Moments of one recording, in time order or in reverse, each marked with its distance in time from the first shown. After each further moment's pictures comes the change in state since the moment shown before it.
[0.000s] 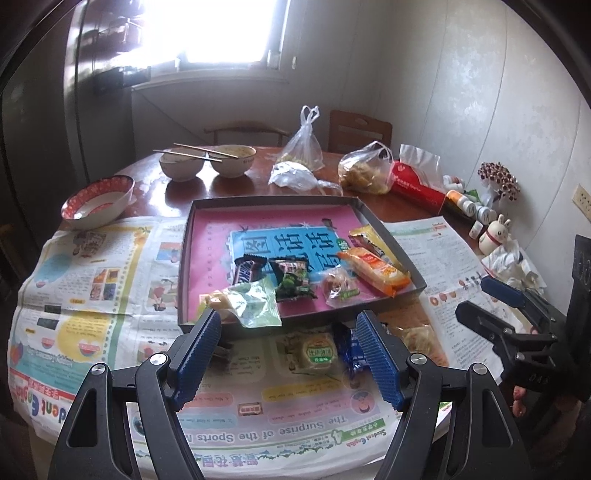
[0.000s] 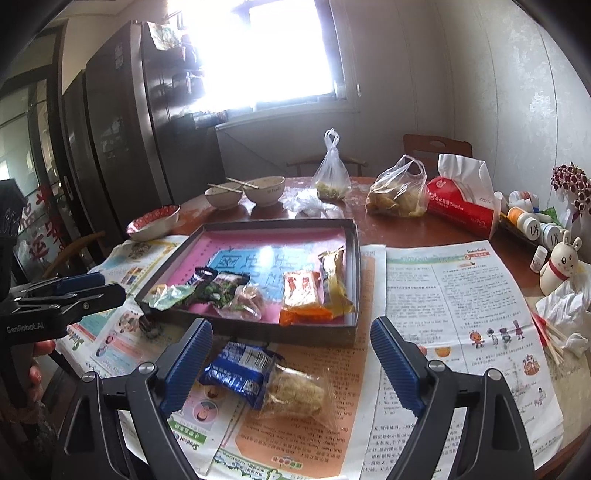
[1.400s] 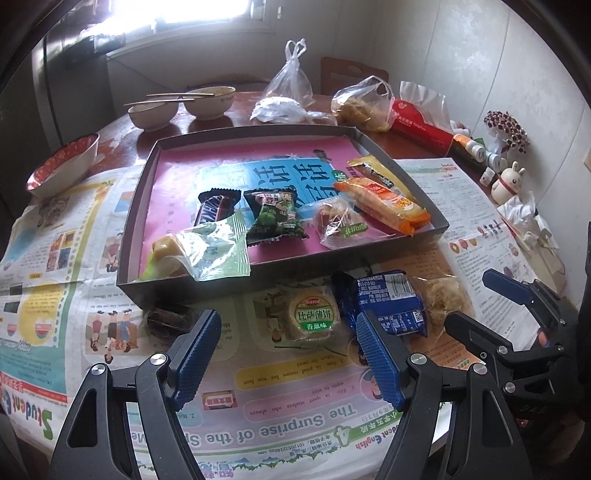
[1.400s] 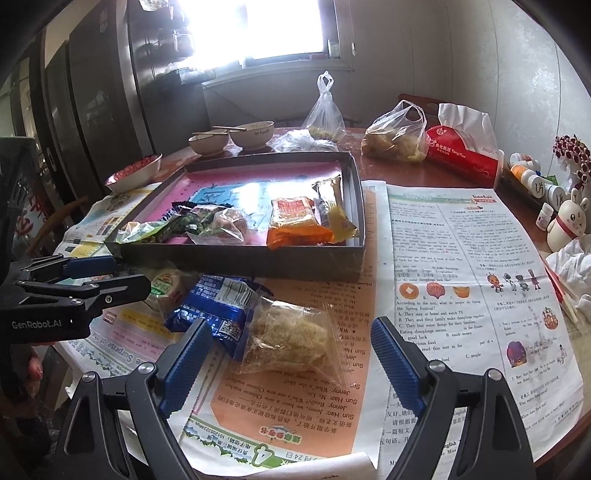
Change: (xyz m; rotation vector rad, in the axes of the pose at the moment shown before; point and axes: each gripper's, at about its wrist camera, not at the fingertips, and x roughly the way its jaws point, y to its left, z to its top) left arm 0.070 -0.014 -0.027 0.043 0.185 0.000; right arm 0.043 0.001 -0.043 0.008 0.152 -0.056
